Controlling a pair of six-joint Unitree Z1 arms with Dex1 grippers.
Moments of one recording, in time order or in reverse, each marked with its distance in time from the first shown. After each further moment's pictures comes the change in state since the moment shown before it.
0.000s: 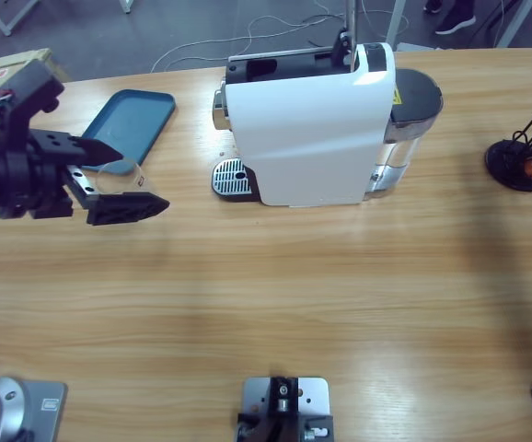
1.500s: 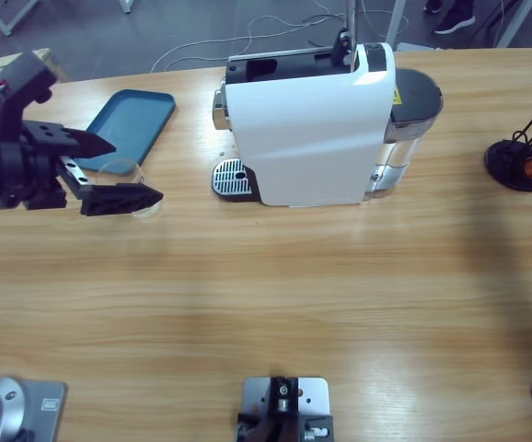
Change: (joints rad) arm 0 0.031 0.000 -0.017 0.010 0.000 0.028; arm 1 0.029 -0.010 0.064 -0.039 0.051 -0.099
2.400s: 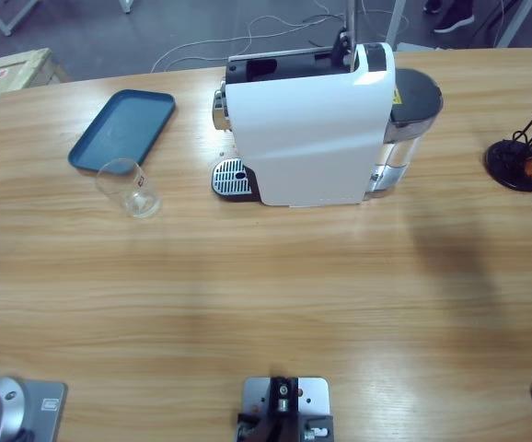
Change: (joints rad) arm 0 0.195 0.329 -0.588 -0.047 -0.504 -0.476; arm 1 0.506 -0.283 -0.076 0.445 -0.035 -0.116
